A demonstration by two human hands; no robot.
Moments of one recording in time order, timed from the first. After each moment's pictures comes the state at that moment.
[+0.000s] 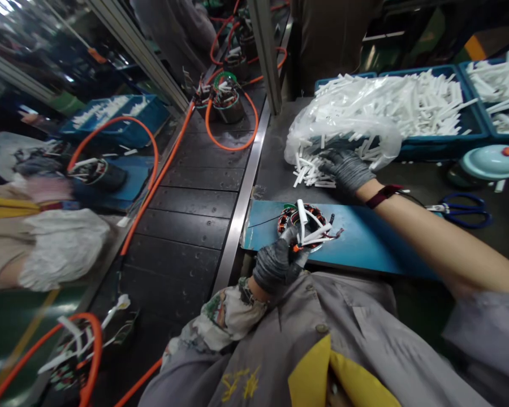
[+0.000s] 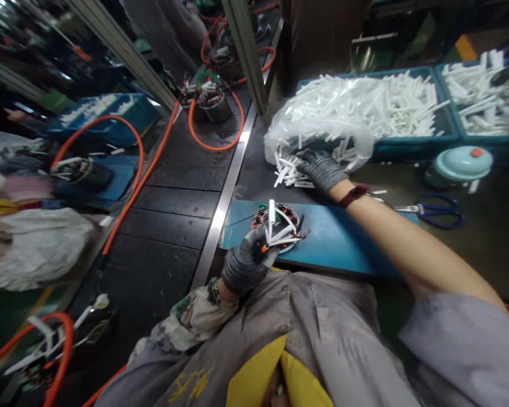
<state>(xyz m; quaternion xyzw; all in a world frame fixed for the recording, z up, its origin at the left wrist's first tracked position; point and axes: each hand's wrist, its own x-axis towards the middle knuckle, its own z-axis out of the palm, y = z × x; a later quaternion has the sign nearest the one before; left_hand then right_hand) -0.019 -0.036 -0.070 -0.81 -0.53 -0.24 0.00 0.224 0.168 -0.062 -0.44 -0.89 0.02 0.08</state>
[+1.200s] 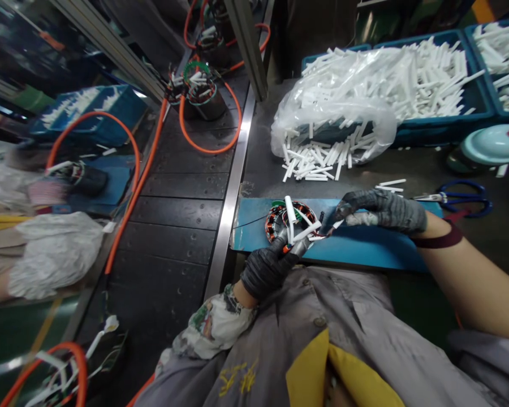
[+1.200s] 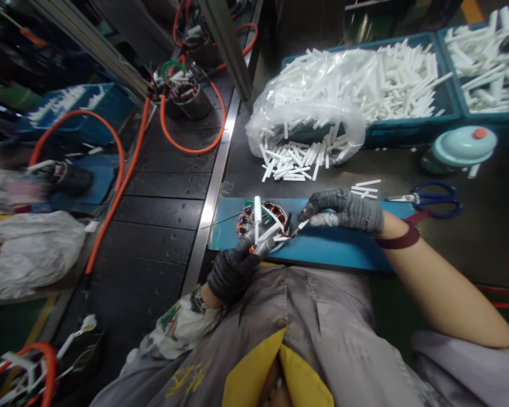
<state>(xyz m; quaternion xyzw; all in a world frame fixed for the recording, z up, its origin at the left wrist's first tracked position) -0.029 -0.040 -0.064 -0.90 -0.43 -0.07 0.09 0.285 0.070 -0.036 -0.34 -0.77 0.51 0.16</state>
